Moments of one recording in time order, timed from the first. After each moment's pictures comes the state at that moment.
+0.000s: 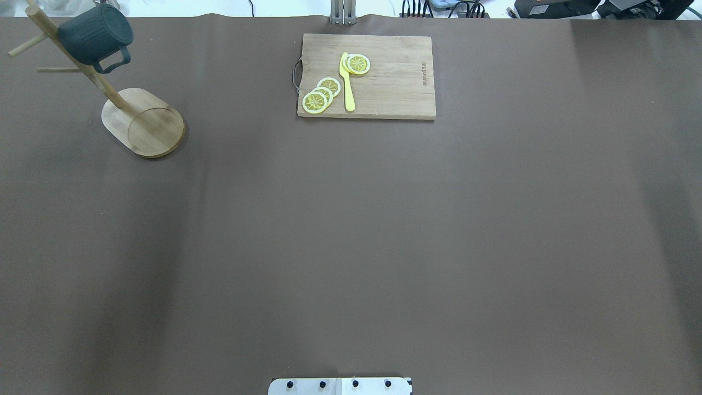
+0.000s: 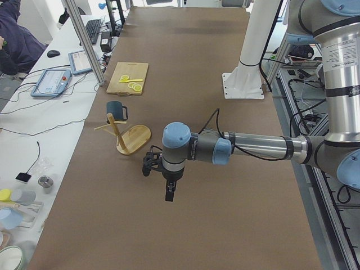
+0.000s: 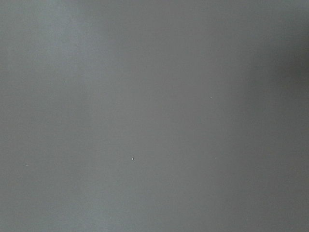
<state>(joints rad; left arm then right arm) -1.54 -1.35 -1.84 -1.66 -2.21 -0.06 1.60 -1.75 1.71 -1.54 2.29 -0.07</state>
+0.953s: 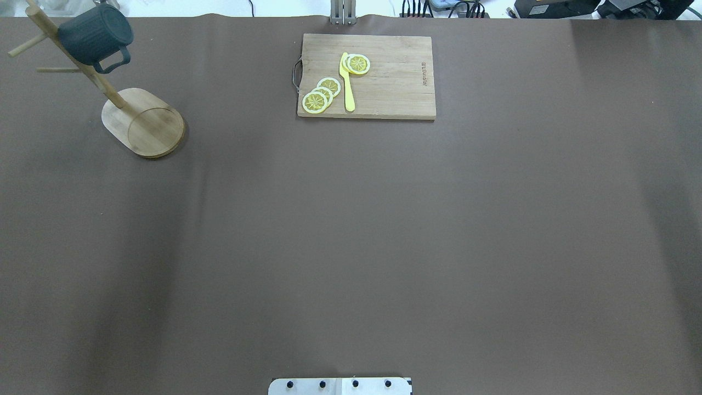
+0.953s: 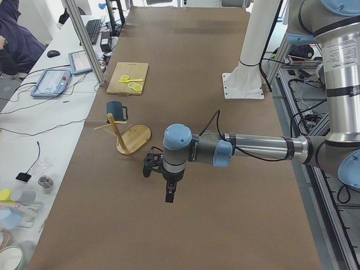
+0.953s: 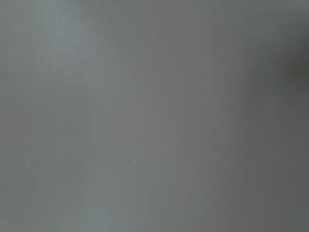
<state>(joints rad) -1.54 -1.35 -1.83 -1.69 -2.21 -0.06 1.60 -1.75 1.71 -1.54 2.30 -0.06</state>
